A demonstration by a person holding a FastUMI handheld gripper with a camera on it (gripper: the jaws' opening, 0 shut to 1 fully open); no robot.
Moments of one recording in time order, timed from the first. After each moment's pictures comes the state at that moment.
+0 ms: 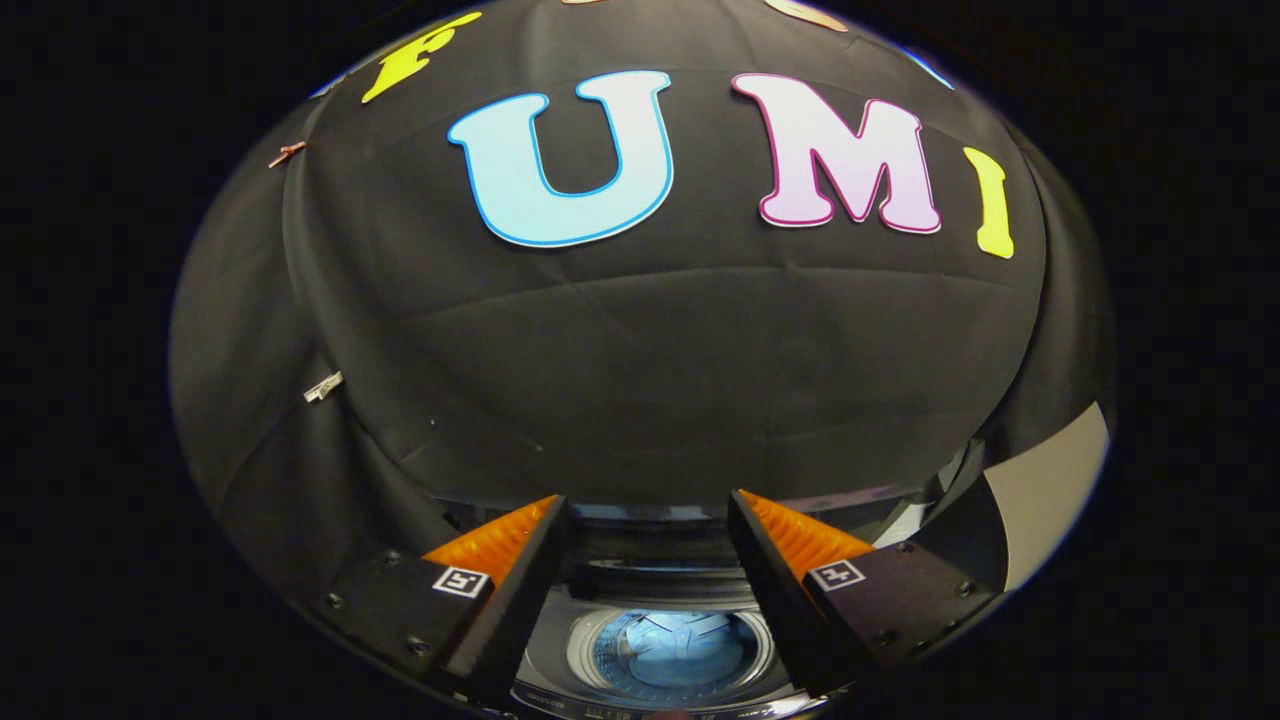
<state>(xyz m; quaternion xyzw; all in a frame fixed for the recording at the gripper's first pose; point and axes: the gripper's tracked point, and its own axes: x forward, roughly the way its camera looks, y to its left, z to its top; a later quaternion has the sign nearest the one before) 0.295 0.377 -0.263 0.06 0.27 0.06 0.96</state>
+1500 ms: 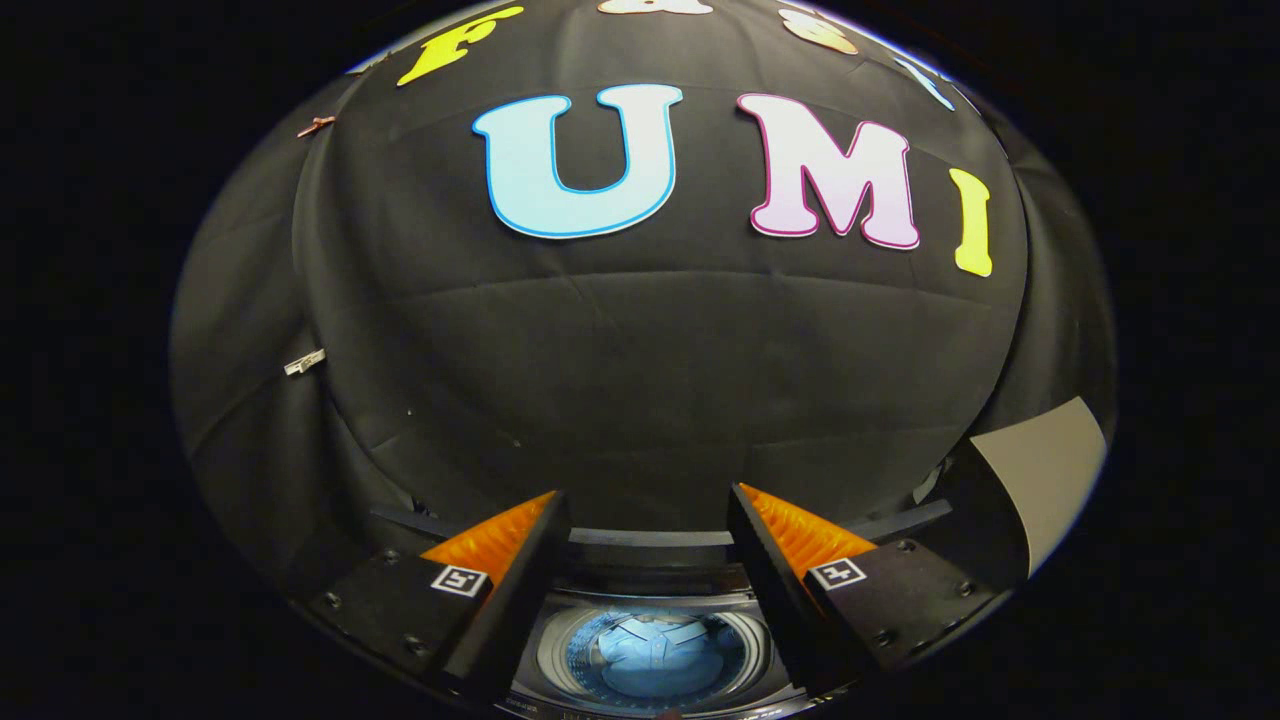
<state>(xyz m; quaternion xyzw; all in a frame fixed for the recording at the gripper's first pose) 0.252 0.380 -0.296 0.02 0.22 0.04 0.97</state>
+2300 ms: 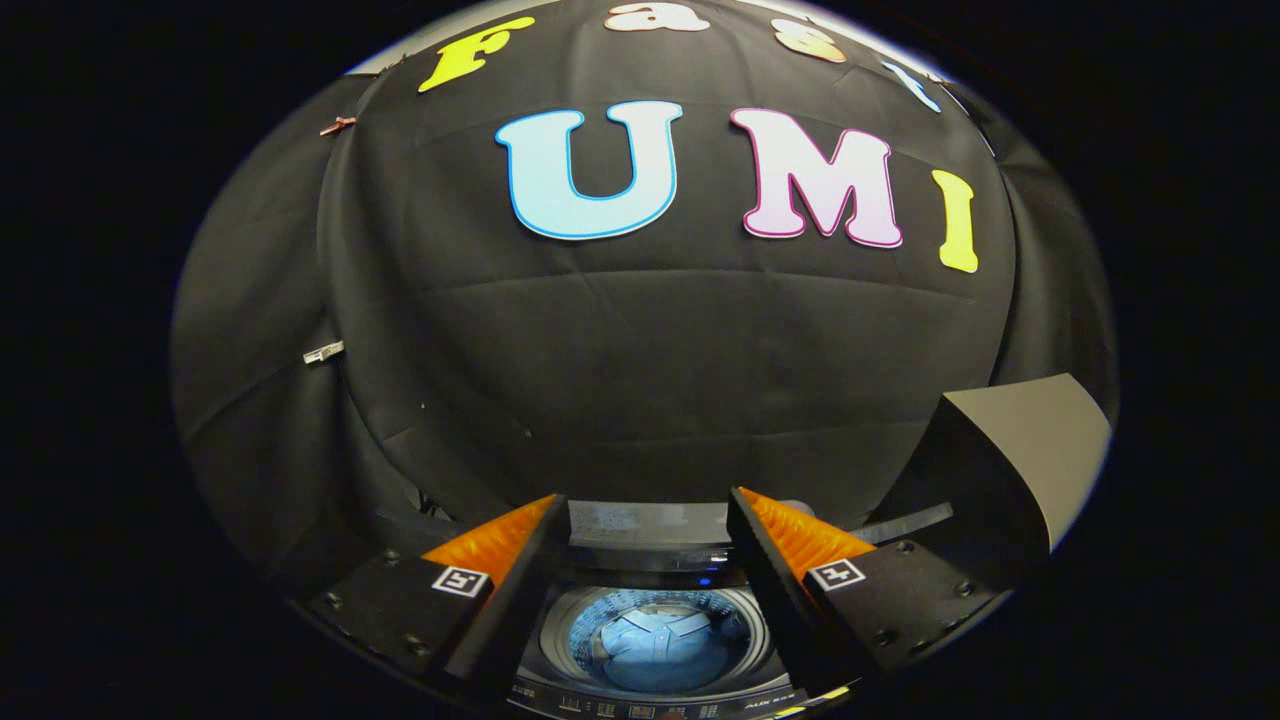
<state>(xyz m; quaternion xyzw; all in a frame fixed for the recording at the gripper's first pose) 0.201 0.378 -0.306 0.03 0.19 0.04 0.98</state>
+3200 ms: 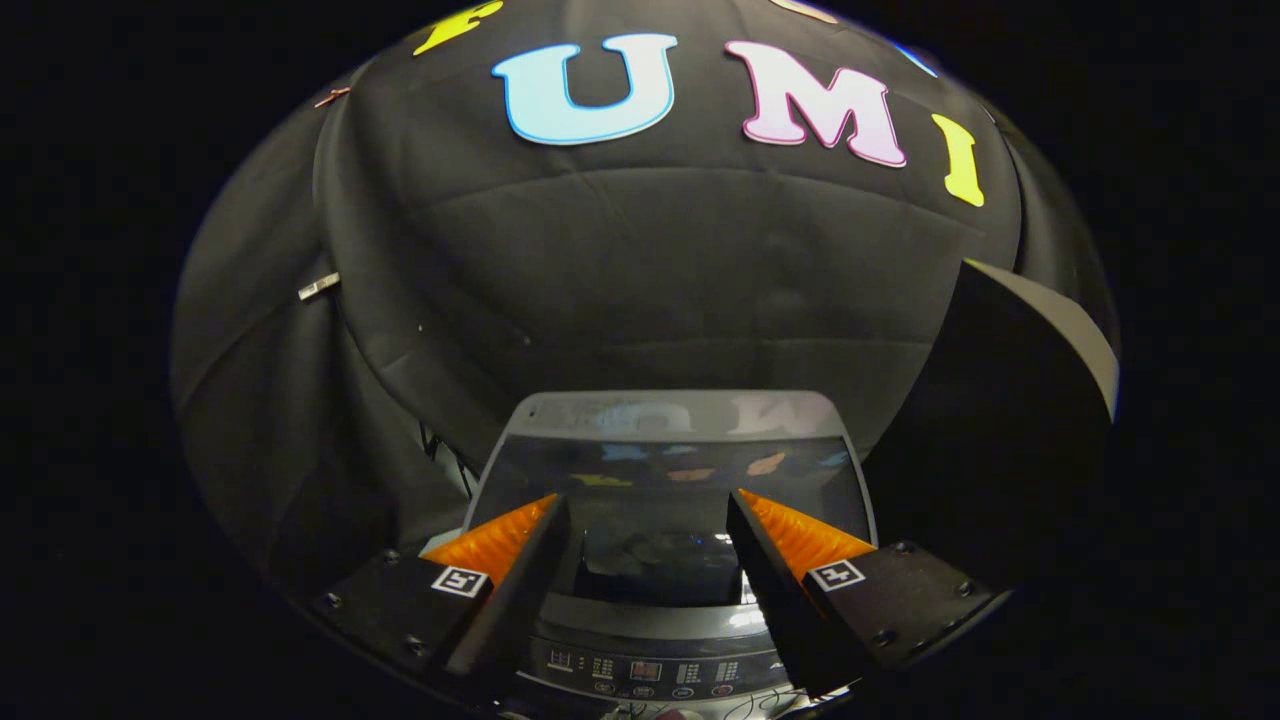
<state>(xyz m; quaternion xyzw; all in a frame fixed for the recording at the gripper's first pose) 0.152 0.376 -0.422 0.02 0.32 0.05 0.95</state>
